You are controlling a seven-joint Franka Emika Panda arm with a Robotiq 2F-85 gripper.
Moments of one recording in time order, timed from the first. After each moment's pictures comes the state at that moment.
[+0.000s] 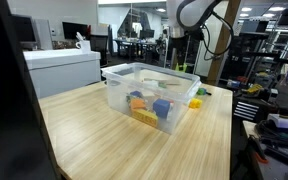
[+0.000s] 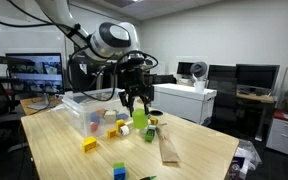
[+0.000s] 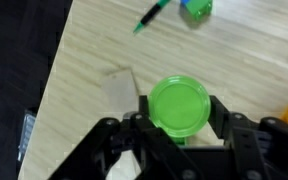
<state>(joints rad) -0.21 0.17 -0.23 -2.06 -0.47 2.22 -0.38</state>
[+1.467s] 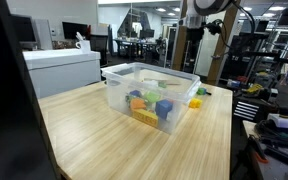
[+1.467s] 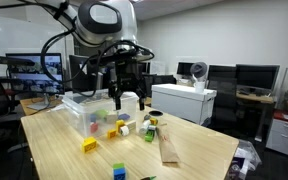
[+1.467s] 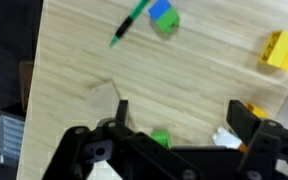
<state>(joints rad) -0.24 0.02 -0.31 -2.20 -0.27 2.24 -0.56</state>
